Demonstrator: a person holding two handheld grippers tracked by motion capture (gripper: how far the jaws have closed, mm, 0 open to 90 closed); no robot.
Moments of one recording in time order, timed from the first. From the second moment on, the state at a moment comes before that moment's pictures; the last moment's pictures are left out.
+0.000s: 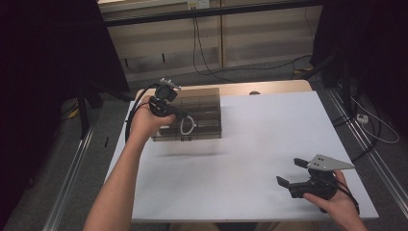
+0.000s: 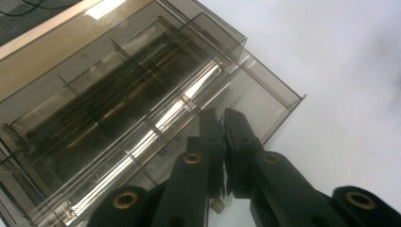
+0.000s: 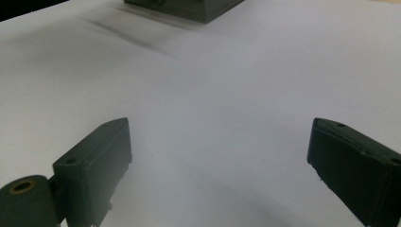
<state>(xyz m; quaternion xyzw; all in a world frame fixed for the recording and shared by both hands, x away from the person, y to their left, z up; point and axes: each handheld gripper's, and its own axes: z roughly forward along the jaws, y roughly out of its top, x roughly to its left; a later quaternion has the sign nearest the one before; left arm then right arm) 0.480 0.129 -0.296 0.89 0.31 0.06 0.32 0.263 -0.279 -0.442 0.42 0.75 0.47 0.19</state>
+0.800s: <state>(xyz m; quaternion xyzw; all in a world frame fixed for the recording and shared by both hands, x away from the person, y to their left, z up) 0.482 0.125 -0.306 0.89 0.31 0.06 0.32 0.263 -0.280 -0.443 0.42 0.75 0.47 0.19</state>
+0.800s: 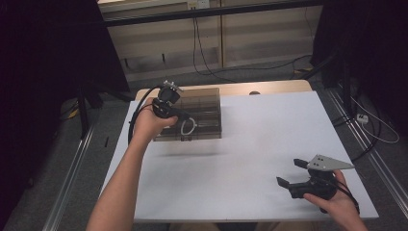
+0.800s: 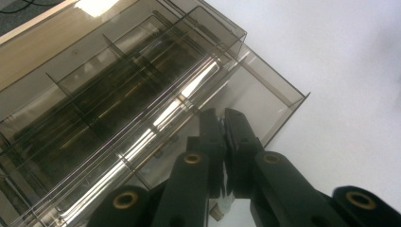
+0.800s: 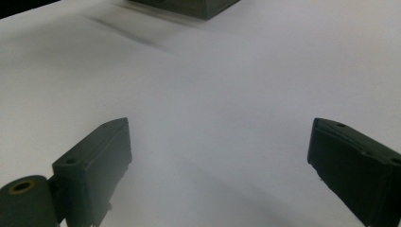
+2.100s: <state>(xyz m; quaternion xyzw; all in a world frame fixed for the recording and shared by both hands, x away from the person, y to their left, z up) 0.492 0.123 -0.326 0.89 0.31 0.08 0.31 0.263 -0.279 -0.444 0.42 0.75 0.47 0.19</state>
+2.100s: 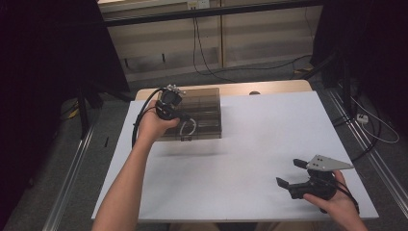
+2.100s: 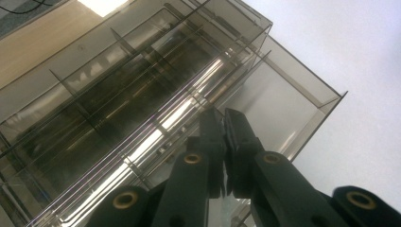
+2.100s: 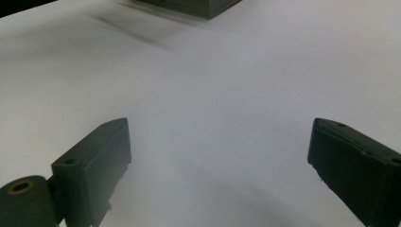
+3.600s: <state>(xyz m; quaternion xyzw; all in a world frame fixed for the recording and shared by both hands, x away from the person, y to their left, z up) 0.491 0.127 -0.339 0.89 0.32 0.09 0.32 0.263 -0.279 -0.444 0.42 0.76 0.47 0.19</state>
